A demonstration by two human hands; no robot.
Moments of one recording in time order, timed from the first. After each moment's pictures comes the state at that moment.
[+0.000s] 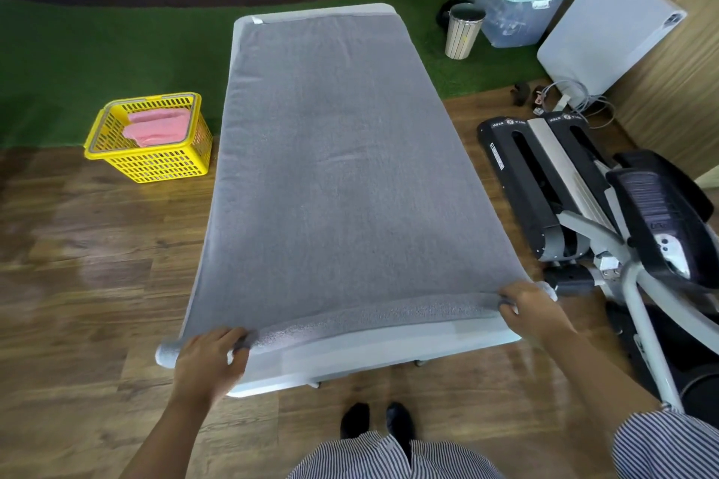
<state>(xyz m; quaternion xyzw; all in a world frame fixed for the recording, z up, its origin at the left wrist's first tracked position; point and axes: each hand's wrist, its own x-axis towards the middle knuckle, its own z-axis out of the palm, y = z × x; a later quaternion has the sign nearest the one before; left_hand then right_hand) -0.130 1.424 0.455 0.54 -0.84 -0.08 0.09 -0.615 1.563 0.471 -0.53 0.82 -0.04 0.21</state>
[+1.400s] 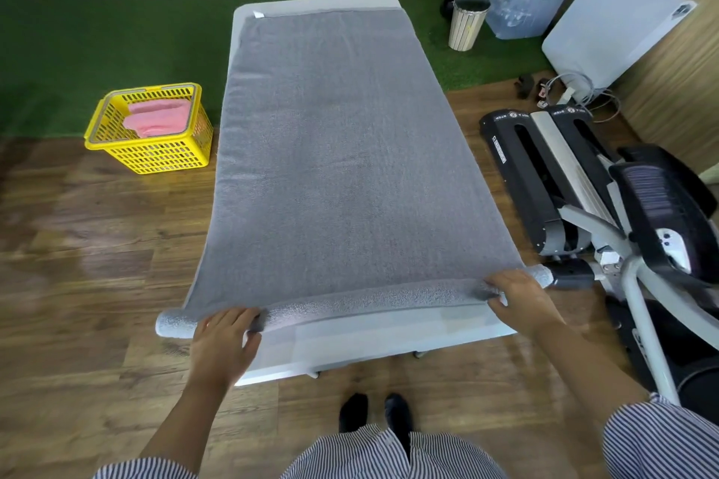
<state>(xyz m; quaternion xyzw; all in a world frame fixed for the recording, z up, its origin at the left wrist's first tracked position) -0.147 1.424 0.449 0.53 -0.84 -0.07 0.05 -0.613 1.559 0.456 -0.56 0.80 -0.05 0.19</state>
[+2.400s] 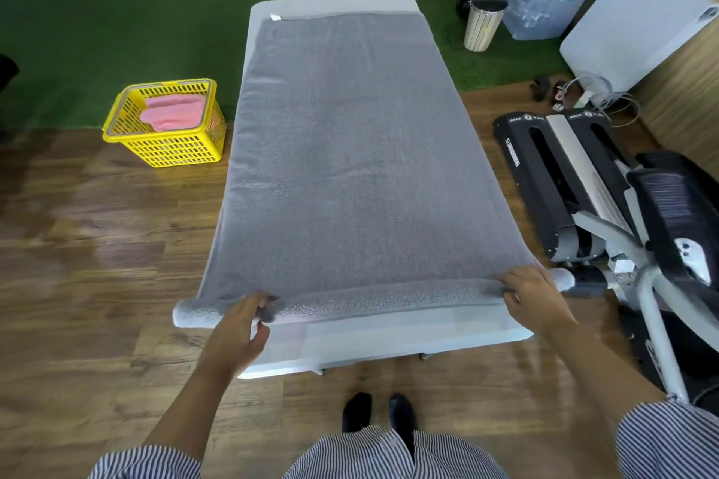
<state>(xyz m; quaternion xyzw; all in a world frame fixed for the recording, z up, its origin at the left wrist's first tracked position) -0.147 1.419 0.448 0.54 -0.80 -0.23 0.10 -0.626 1.550 0.445 -0.58 0.80 -0.04 0.13</state>
